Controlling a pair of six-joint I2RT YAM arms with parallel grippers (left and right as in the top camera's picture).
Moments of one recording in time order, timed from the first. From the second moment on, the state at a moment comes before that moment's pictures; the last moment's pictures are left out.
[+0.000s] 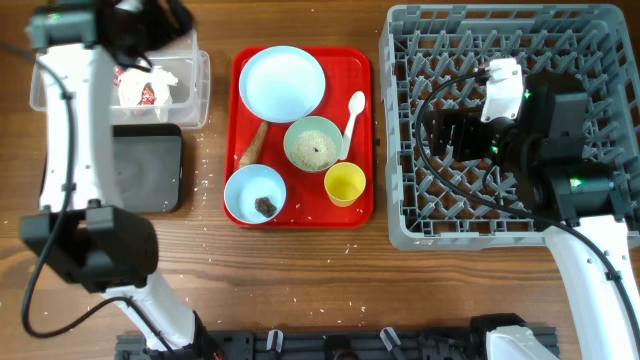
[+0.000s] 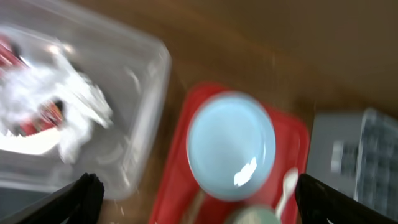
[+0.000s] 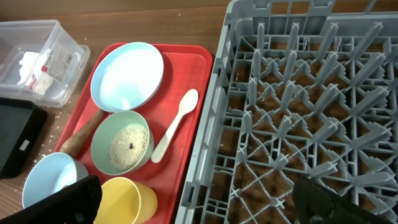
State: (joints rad) left arm 0.09 1.95 2.05 -1.07 0.25 -0.33; right arm 0.08 1.18 1.16 -0.70 -0.27 0.07
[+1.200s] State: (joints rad) left arm -0.52 2.01 1.68 -0.80 0.08 -0.39; right arm 0.08 1.23 1.16 -0.70 -0.27 0.08
